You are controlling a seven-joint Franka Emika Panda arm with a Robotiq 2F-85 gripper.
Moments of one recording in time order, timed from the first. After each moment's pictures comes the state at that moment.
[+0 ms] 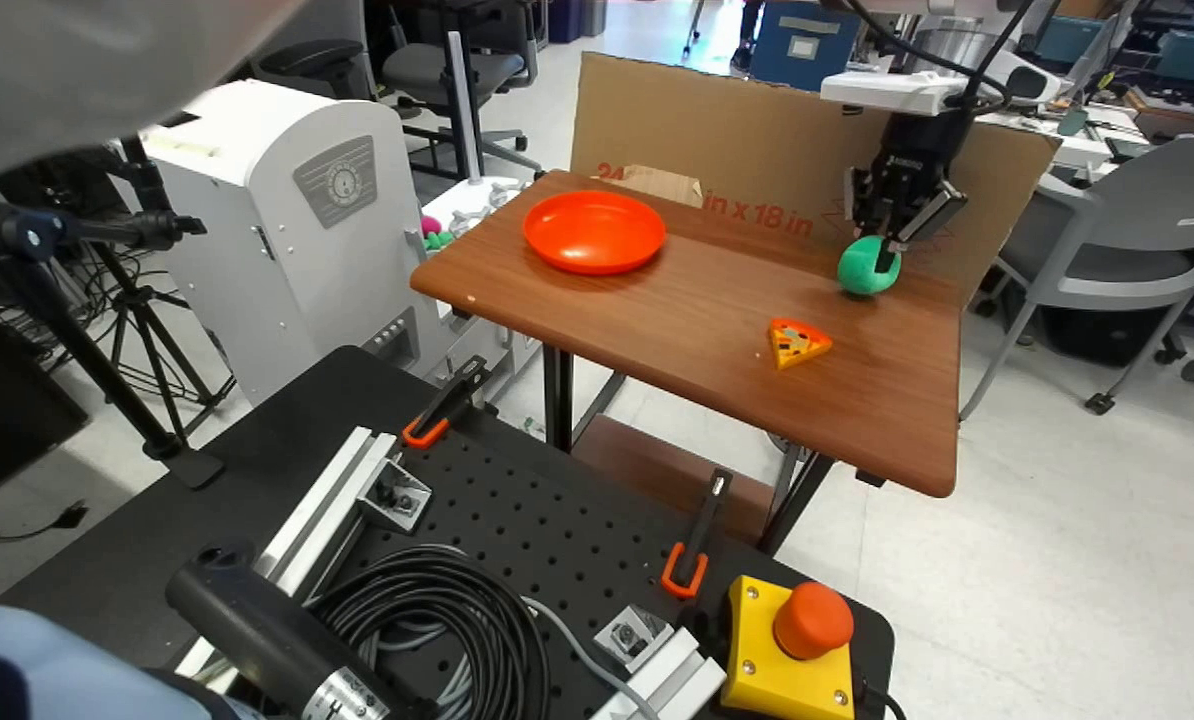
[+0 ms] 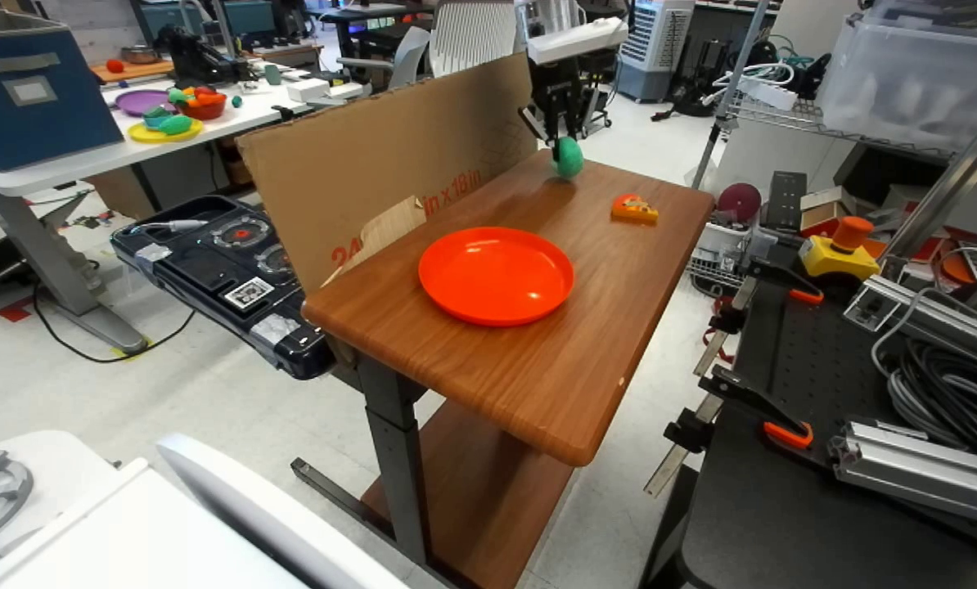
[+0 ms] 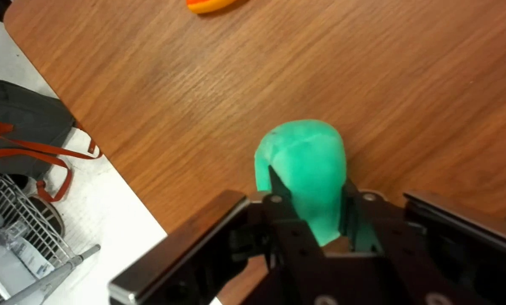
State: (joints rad) arm -0.10 1.14 -0.17 -0.80 0.02 1.66 0.45
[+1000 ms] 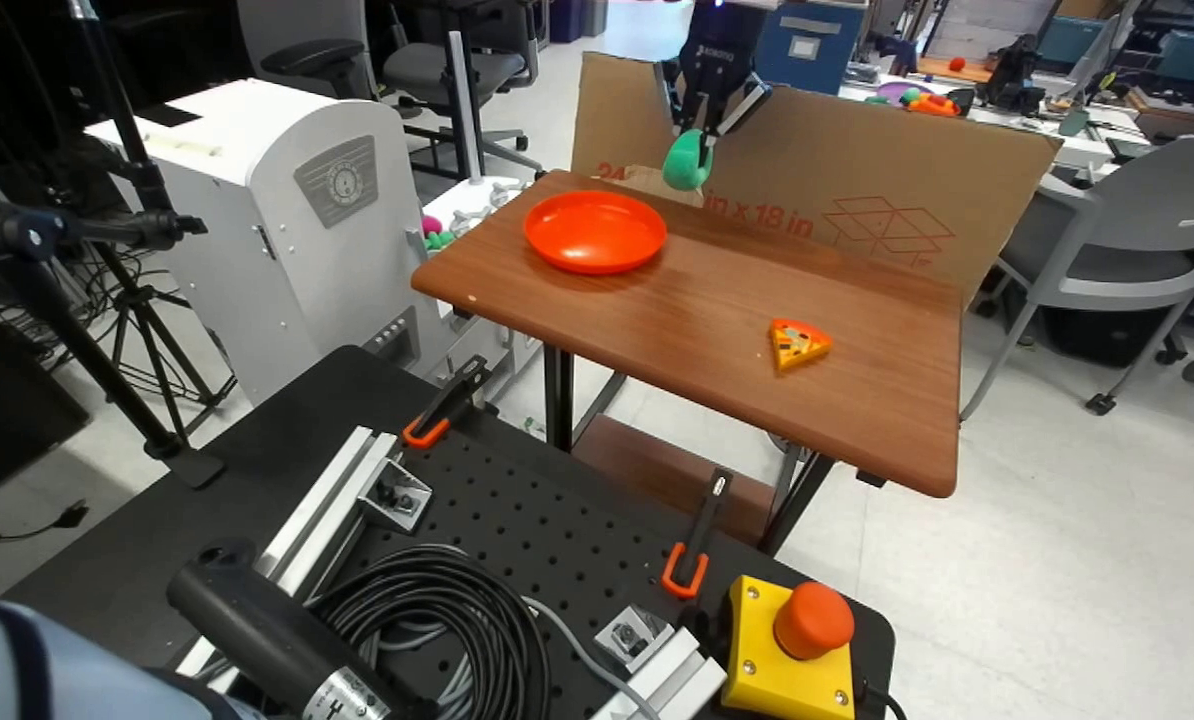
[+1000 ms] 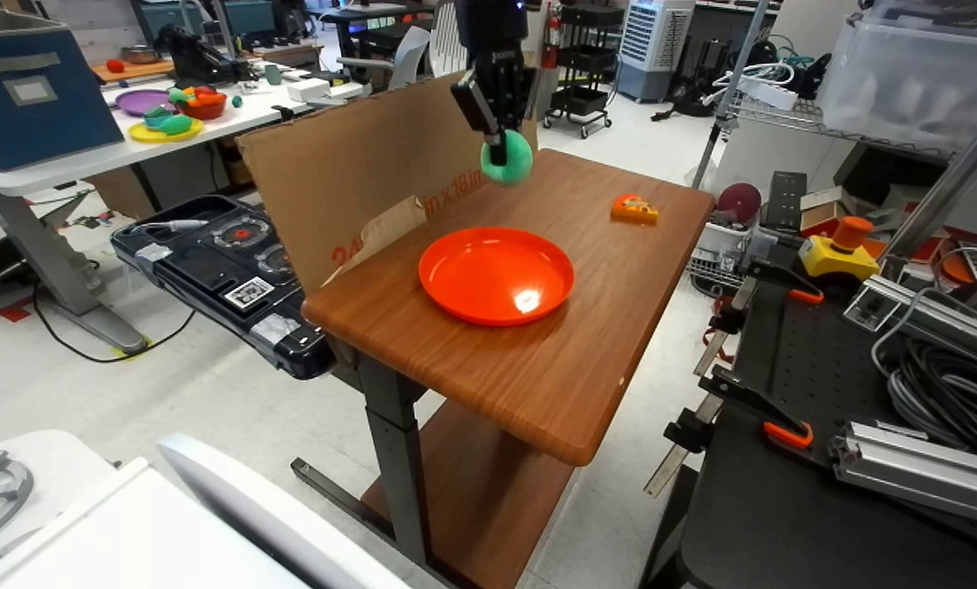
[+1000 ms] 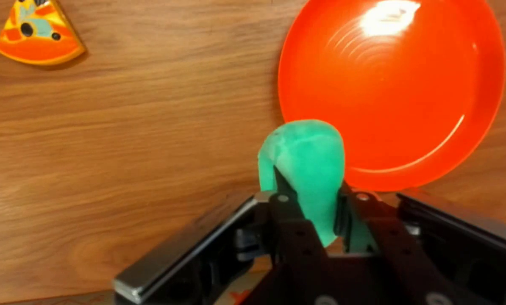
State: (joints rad) arm 0.09 0.73 0.00 -1.35 0.02 1.87 0.13
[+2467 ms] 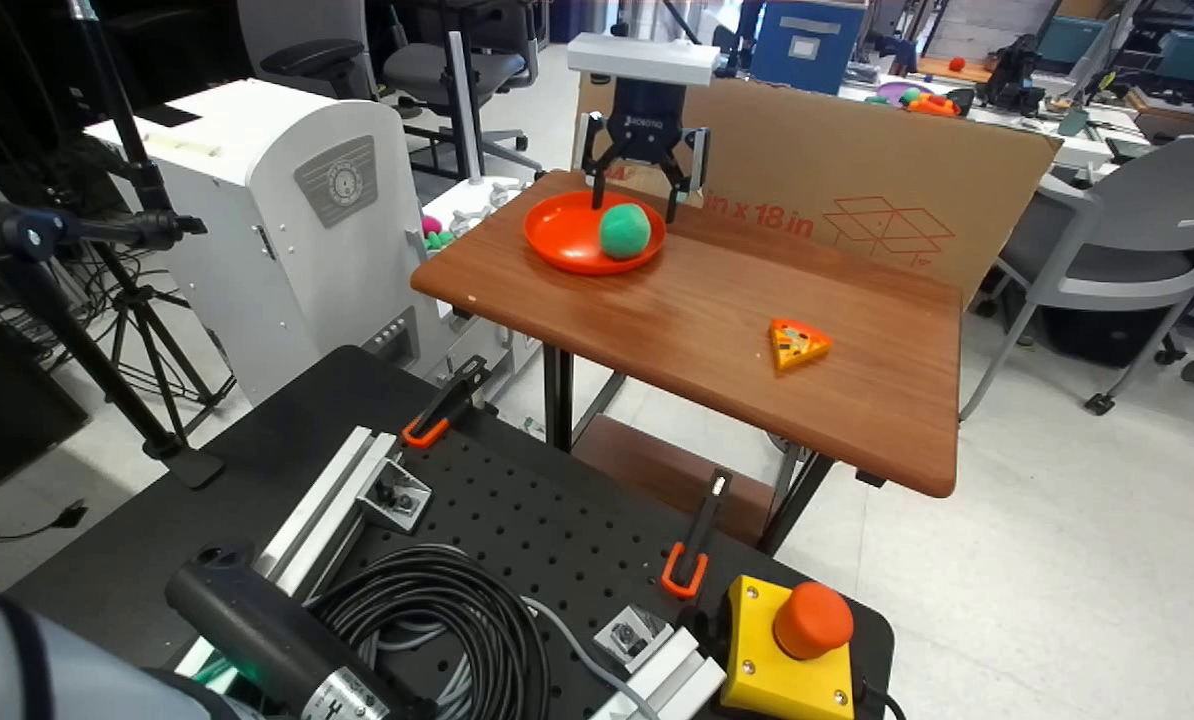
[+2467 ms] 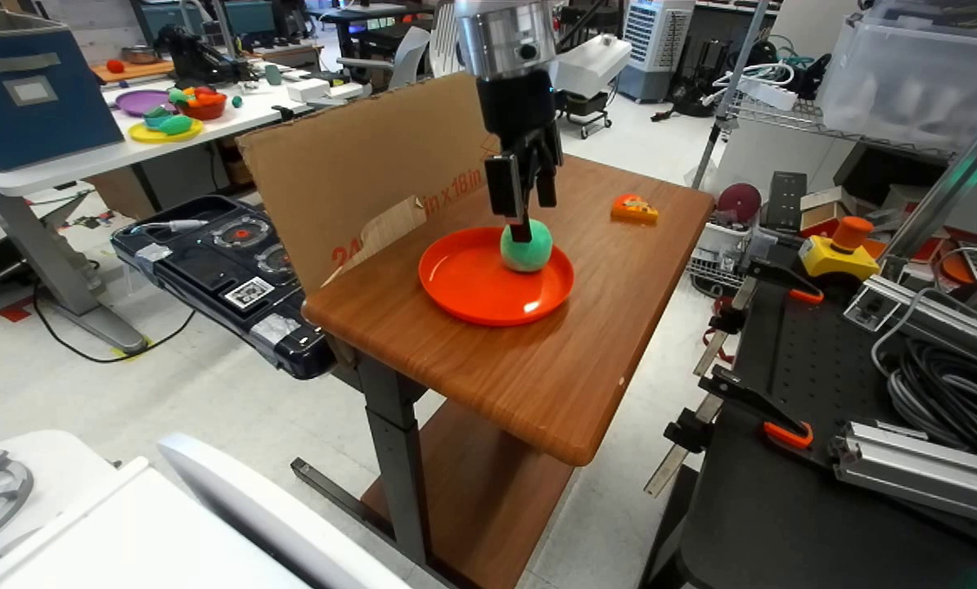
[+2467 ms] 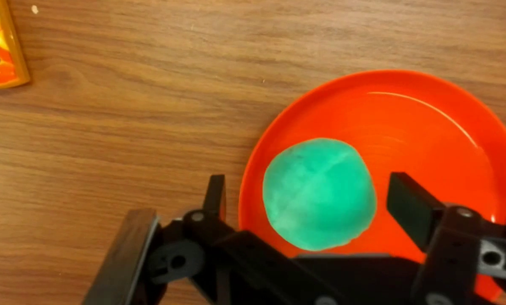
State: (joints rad) arm 0.14 0.64 0.05 -1.68 -0.09 2.06 0.04
